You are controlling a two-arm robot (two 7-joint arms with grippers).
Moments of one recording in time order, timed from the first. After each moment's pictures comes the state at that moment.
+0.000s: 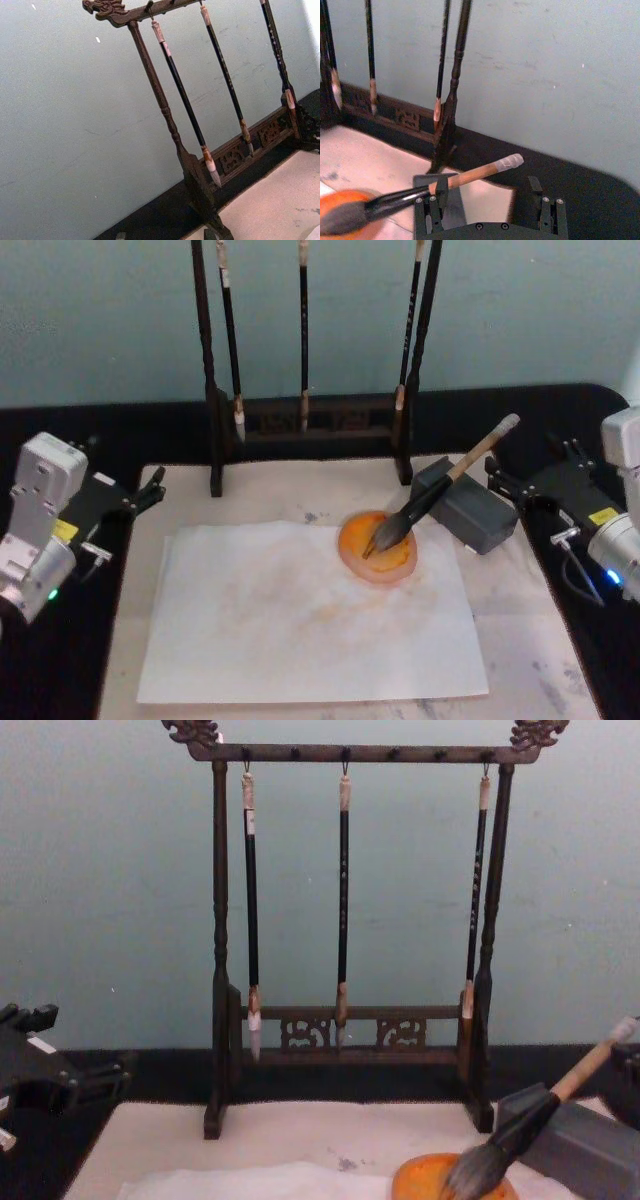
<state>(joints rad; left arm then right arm) -0.20 0.60 0.45 -1.41 -0.25 -0.12 0.03 0.17 0.57 -0.36 -1.43 0.39 -0.07 0.09</state>
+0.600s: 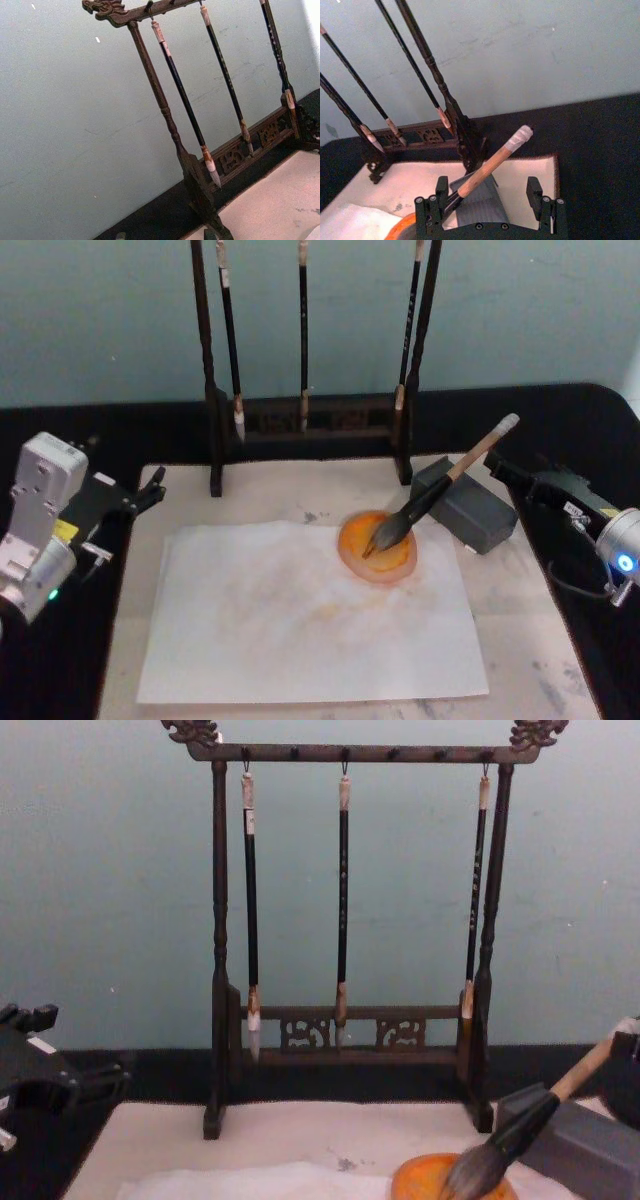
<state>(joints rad) -0.20 0.60 0.45 -1.41 -0.25 -0.12 0.03 0.16 0.47 -0.20 -1.42 0.79 0.20 0.28</state>
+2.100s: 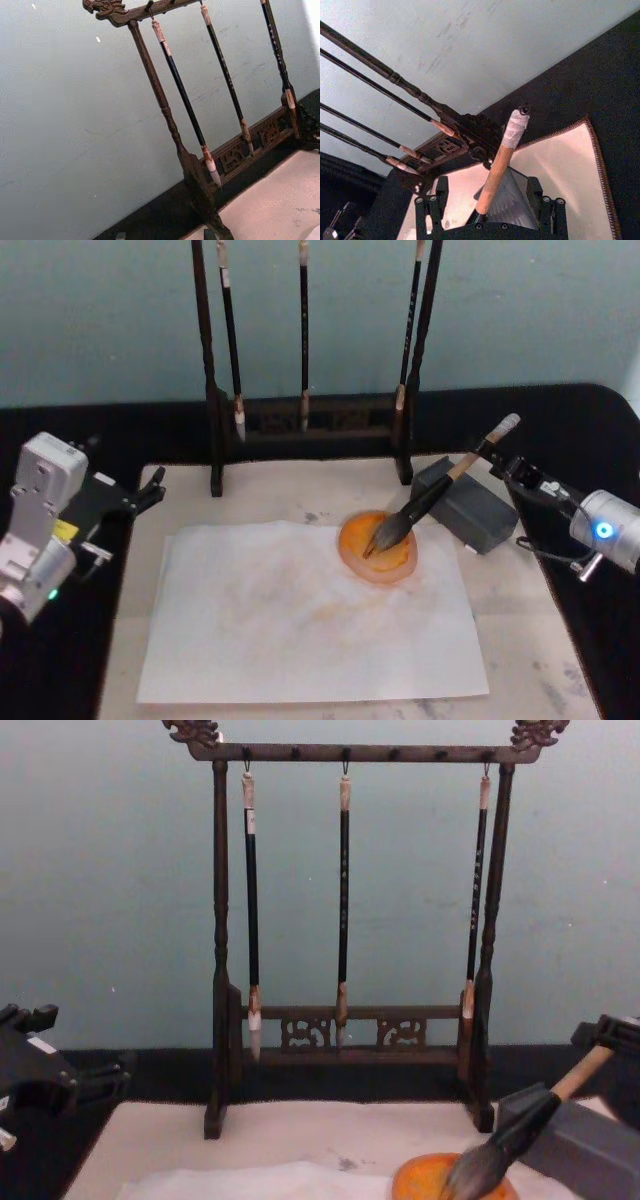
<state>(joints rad) -0.20 0.60 0.45 -1.41 -0.25 -0.12 0.03 0.33 0.41 -0.21 -1.18 1.16 0.43 0.30</state>
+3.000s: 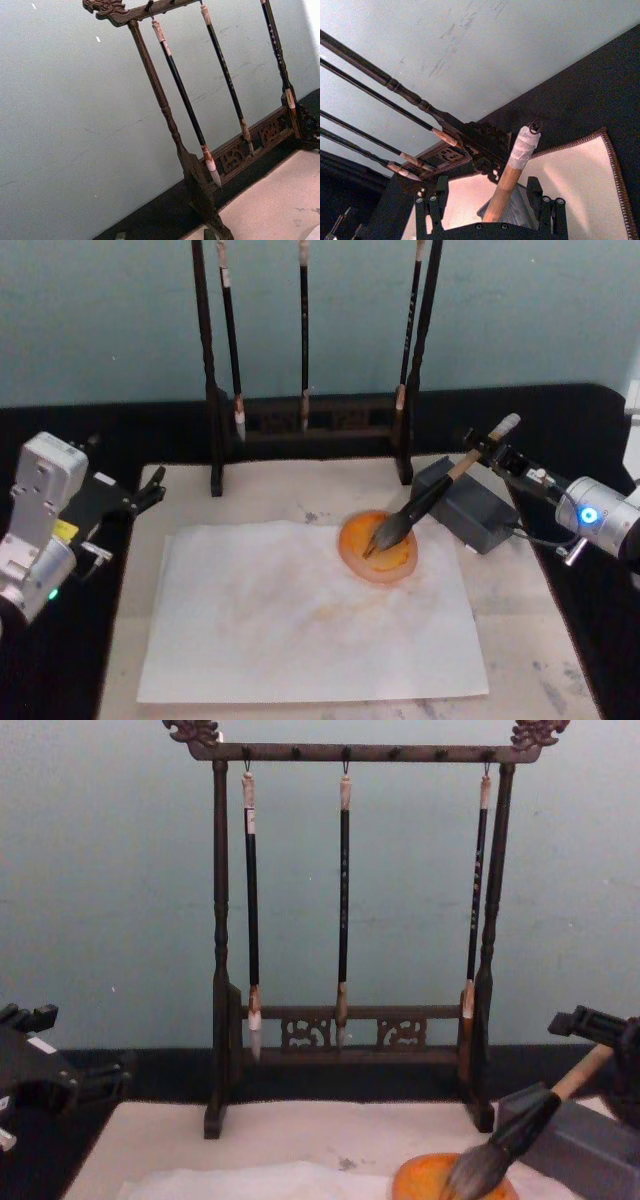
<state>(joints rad) -0.20 0.60 0.45 -1.41 -0.25 -0.12 0.03 0.44 0.40 -0.30 -1.05 1.19 0.40 0.35</state>
